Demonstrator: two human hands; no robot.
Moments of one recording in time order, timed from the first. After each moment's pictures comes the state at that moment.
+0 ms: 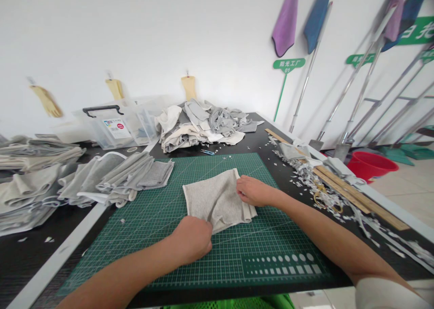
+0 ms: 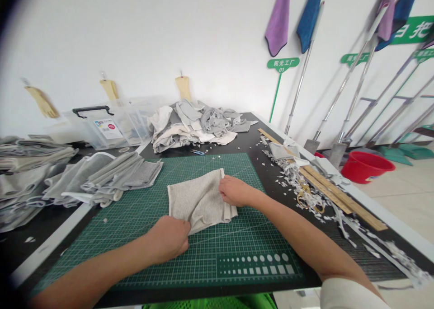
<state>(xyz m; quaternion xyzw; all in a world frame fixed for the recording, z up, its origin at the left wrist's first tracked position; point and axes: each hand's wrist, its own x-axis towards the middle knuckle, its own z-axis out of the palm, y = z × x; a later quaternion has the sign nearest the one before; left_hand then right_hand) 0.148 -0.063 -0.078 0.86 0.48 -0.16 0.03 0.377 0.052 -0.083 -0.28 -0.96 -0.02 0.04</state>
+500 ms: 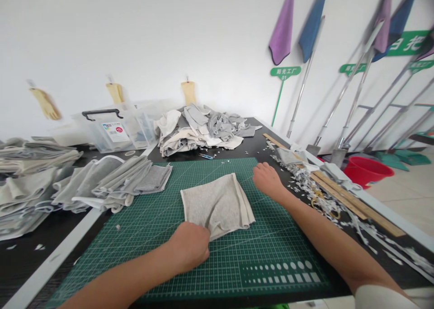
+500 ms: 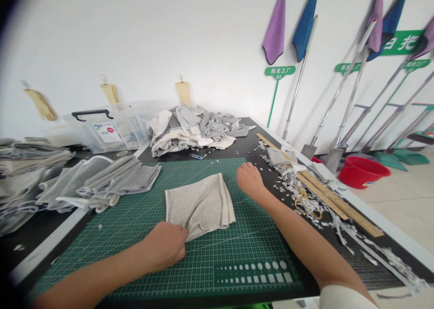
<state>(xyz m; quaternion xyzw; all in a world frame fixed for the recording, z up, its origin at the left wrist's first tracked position) 0.148 -0.063 -0.079 0.86 0.48 -0.15 0.03 0.416 0.086 -0.090 -0.57 -0.79 -0.20 0.08</state>
